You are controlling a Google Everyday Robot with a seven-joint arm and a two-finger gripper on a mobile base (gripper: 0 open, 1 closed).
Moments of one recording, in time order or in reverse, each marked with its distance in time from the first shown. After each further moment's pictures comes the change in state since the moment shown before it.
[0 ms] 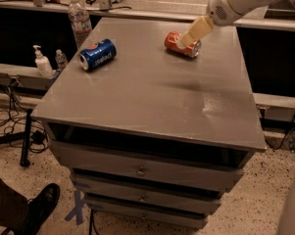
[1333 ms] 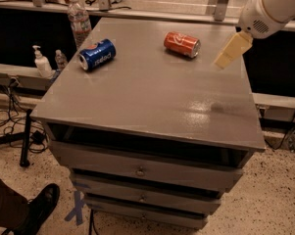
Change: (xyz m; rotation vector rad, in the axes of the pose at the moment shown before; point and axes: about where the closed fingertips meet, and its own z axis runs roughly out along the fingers) arm 0.065 0.025 -0.077 0.030 0.150 -0.222
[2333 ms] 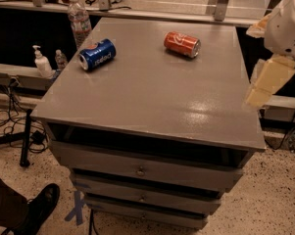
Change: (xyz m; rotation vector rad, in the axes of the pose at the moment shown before) arm 0.025 0.121 -0.102 -0.159 0.174 -0.189
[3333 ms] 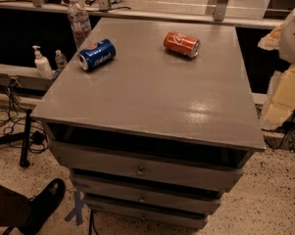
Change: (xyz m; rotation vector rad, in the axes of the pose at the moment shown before) arm 0.016 0.037 -0.018 -0.075 0.083 0.014
